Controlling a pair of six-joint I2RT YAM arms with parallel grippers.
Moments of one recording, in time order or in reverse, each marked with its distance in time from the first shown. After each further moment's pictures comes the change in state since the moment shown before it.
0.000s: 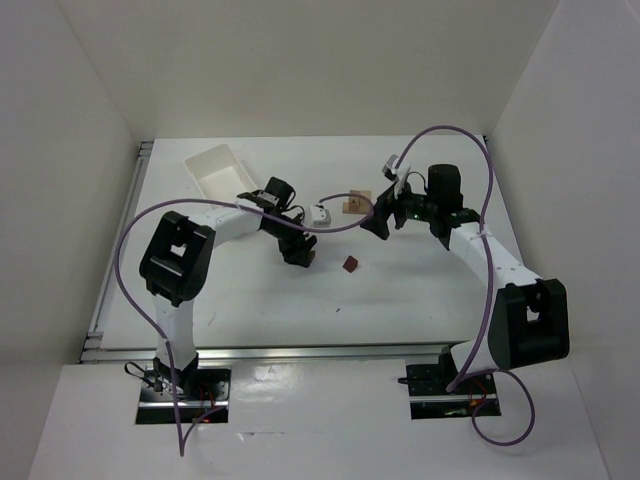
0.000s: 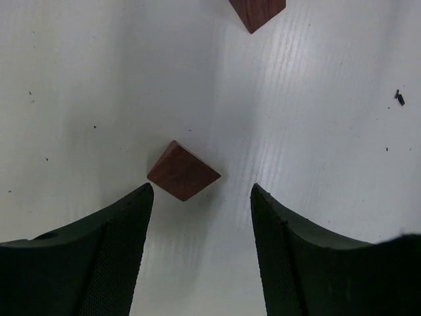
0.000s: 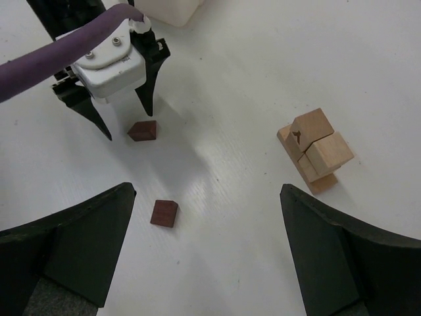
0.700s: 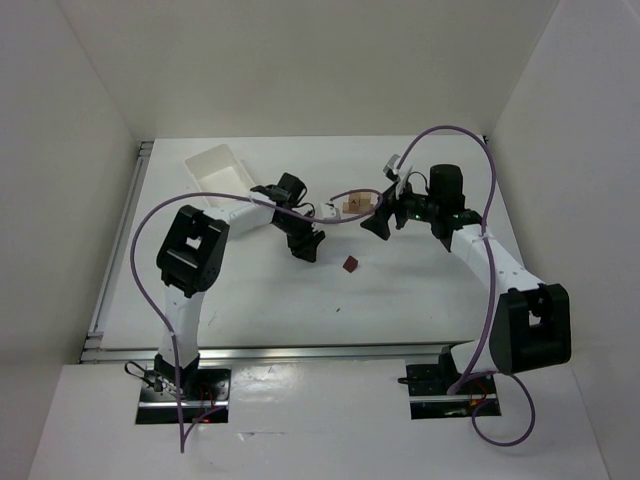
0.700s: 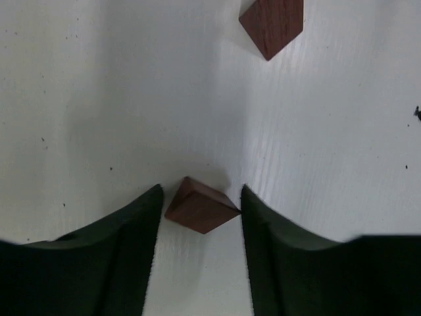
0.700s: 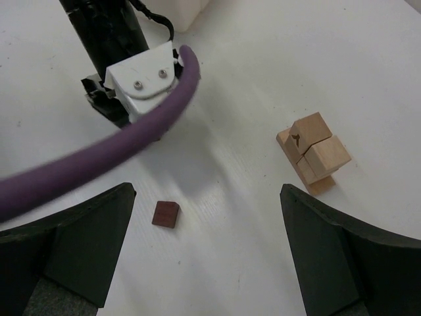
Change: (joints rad) left arm -0.027 0.117 0.155 -0.089 0.001 0.041; right arm 0.000 -0.021 -0.003 0.001 -0.007 0.003
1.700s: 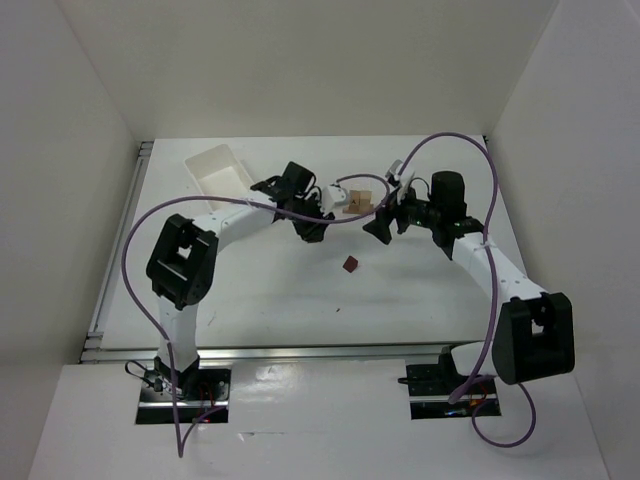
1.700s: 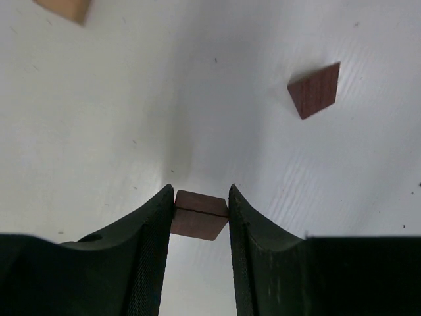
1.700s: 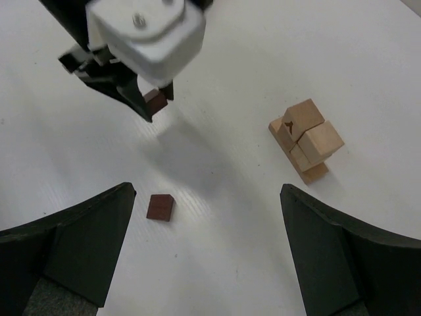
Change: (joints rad) left arm -0.061 -0.108 -0.008 0.119 -0.232 -0.233; right arm 0.000 -0.045 -0.051 0.027 0.036 0.001
